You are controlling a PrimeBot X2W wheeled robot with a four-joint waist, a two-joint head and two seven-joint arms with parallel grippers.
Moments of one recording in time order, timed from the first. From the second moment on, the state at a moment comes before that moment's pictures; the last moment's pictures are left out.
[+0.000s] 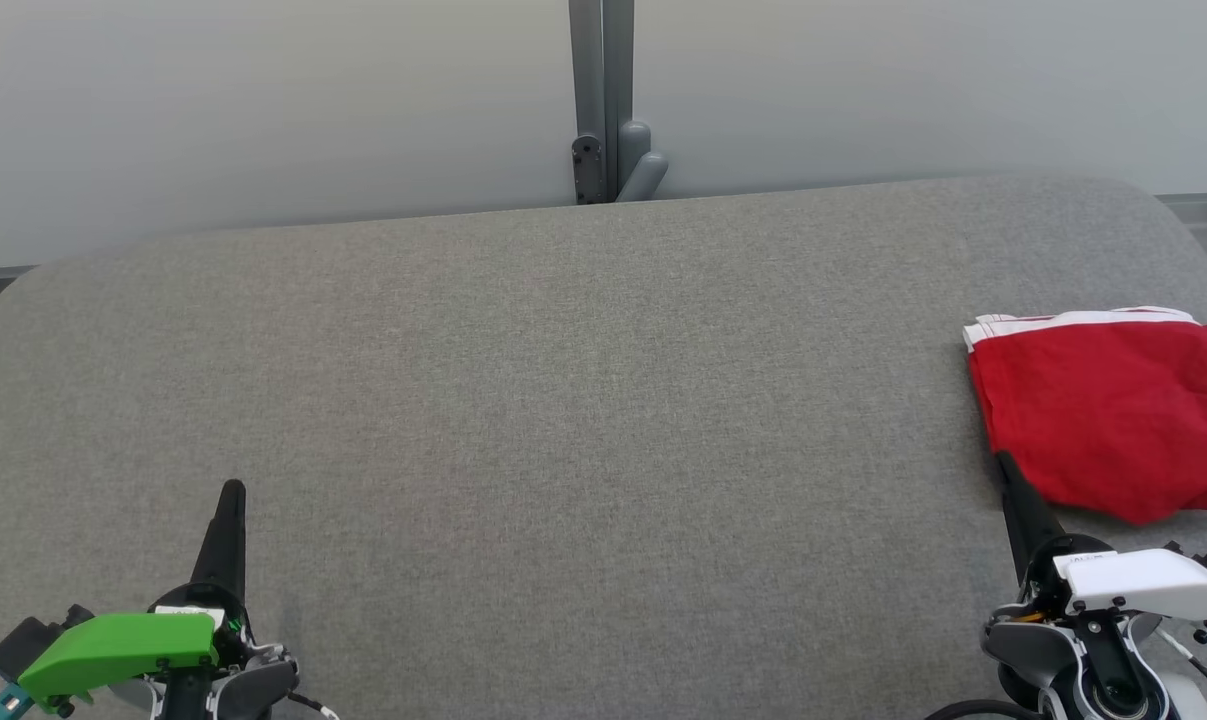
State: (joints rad) left arm -0.07 0.07 0.08 0.24 -1.52 -0.12 0.08; right arm -0.08 -0.05 -0.10 0.24 1.48 0.13 0.07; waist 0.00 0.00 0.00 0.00
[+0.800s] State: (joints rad) left arm -0.09 0.07 0.11 0.24 -1.63 -0.13 0.11; right arm -0.09 -0.05 -0.10 0.23 1.61 0.13 0.10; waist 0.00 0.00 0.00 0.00
